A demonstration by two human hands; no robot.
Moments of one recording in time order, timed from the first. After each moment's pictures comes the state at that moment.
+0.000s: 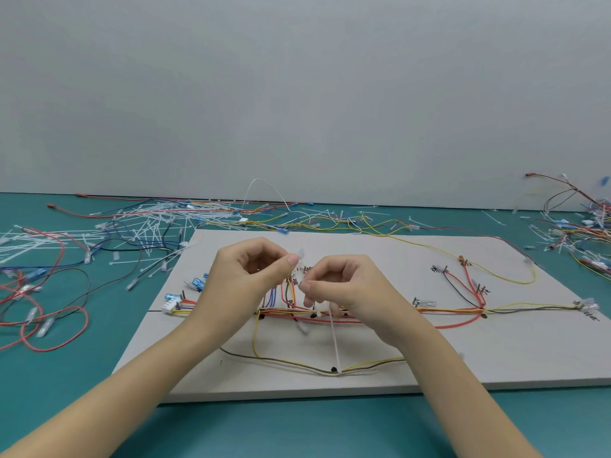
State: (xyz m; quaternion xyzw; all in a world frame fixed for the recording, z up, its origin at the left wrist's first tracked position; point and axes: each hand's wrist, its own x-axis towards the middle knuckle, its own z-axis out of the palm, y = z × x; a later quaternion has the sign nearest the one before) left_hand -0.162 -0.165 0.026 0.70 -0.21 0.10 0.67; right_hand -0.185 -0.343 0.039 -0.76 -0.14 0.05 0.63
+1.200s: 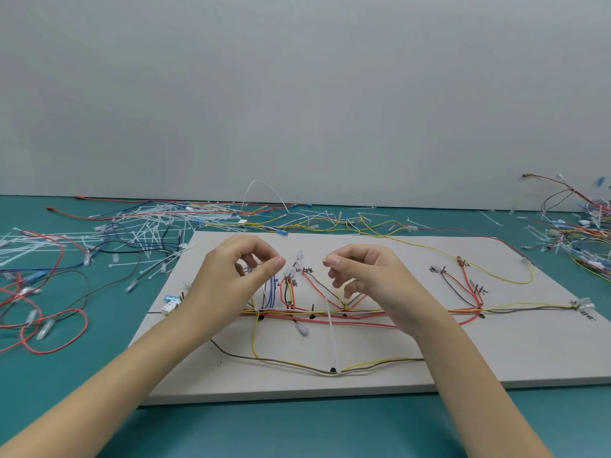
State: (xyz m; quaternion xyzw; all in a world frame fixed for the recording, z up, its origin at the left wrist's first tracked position) left_hand -0.147 -0.146 0.020 0.82 -0.21 0.18 0.50; right_hand -0.172 -0.368 0.042 -0.75 -0.07 0.01 0.66
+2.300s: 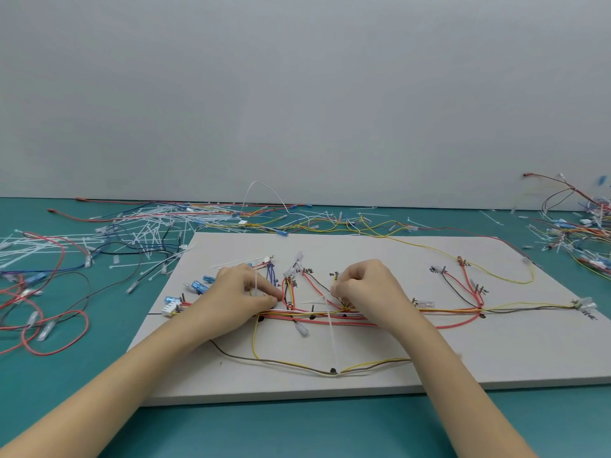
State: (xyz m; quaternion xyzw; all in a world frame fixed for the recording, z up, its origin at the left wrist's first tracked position) left_hand -0.141 -0.145 0.009 0.90 -0.17 -0.02 0.41; right_hand -0.155 -0.367 0.013 -0.90 0.03 -0.04 0.43
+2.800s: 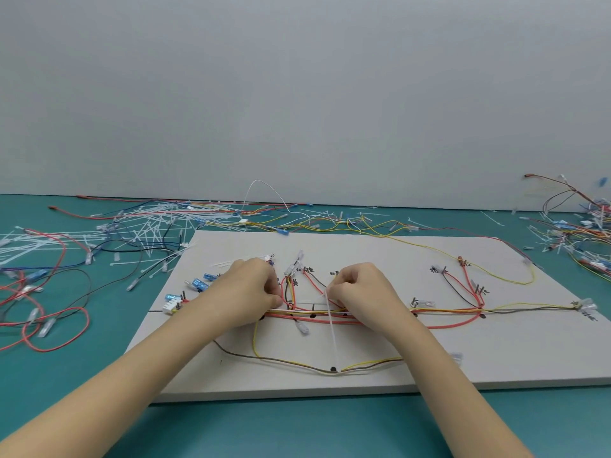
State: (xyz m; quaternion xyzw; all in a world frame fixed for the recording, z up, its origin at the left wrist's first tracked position) left_hand -0.129 -0.162 0.018 0.96 -0.17 -0.02 0.21; right_hand -0.155 -0.361 0.007 -0.90 0.02 -0.04 0.43
